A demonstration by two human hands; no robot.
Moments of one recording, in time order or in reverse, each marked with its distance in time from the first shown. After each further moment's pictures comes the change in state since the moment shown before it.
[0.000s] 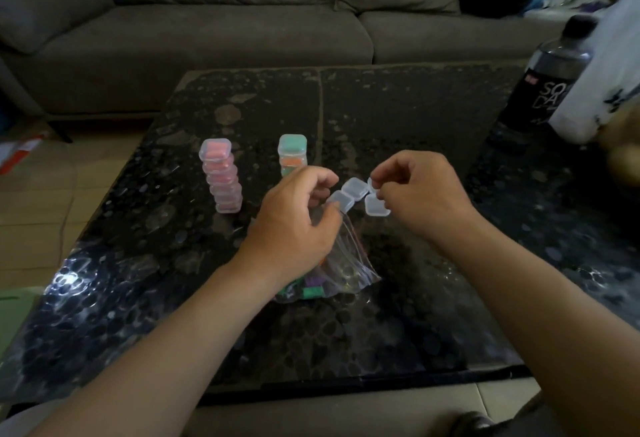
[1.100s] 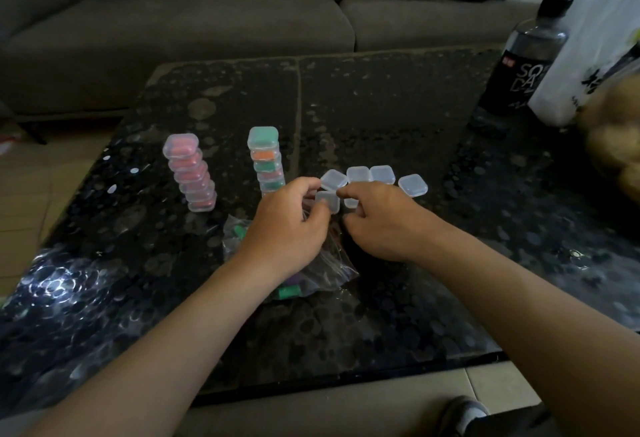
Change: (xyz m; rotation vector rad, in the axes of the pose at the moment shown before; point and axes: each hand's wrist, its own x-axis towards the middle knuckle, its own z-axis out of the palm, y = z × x) left_hand 0.006 -0.001 0.029 0.040 -0.112 -0.258; right_hand -0.003 0.022 0.012 -0.314 -0.391 -0.076
